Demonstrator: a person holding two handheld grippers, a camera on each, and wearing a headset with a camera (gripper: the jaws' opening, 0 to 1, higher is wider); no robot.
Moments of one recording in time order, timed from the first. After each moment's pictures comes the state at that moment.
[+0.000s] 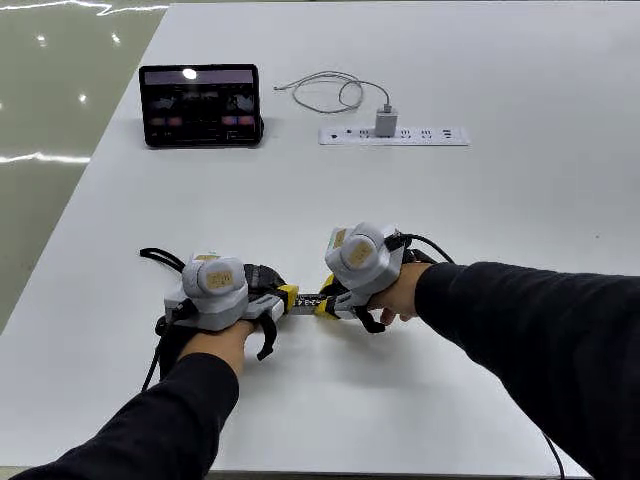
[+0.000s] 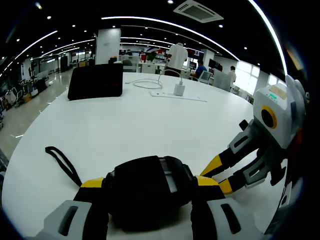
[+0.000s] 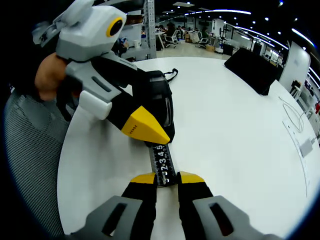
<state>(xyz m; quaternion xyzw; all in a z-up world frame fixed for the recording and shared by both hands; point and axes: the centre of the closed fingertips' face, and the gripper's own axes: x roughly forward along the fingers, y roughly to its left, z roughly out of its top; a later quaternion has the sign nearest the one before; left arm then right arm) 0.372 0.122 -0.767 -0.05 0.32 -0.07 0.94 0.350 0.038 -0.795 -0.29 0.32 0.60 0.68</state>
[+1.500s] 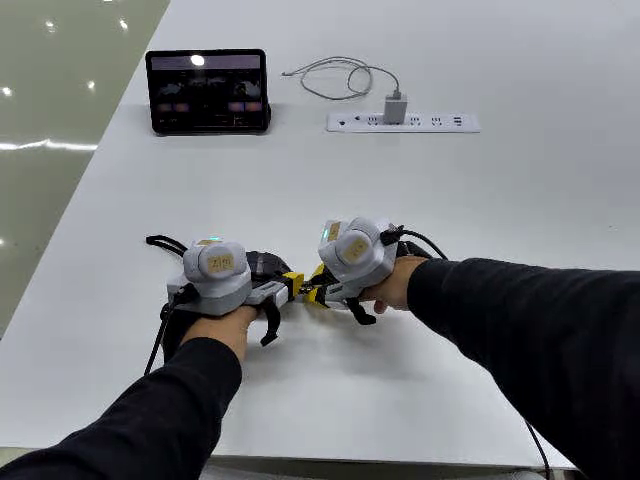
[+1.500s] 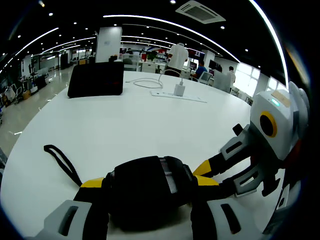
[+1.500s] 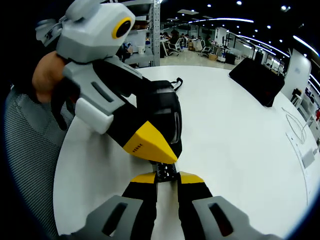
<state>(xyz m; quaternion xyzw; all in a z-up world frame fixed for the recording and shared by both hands) 0.372 0.121 -0.767 -0.06 0.33 -0.07 0.94 0.350 0.067 -0.795 -0.28 0.29 0.61 0.68</state>
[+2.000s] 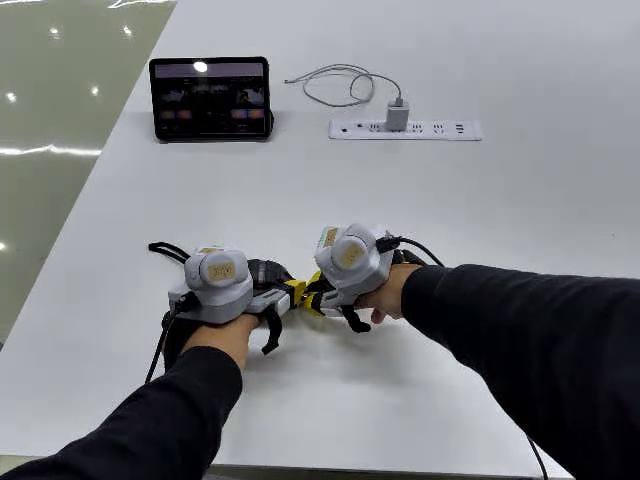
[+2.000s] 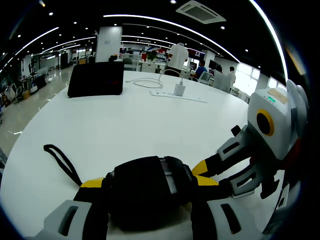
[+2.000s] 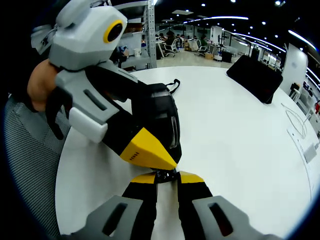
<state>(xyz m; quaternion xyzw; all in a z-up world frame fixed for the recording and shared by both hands) 0.371 0.121 -0.767 -0.06 0.33 -0.07 0.94 0.351 0.072 -0.795 -0.26 0.30 0.60 0.69</state>
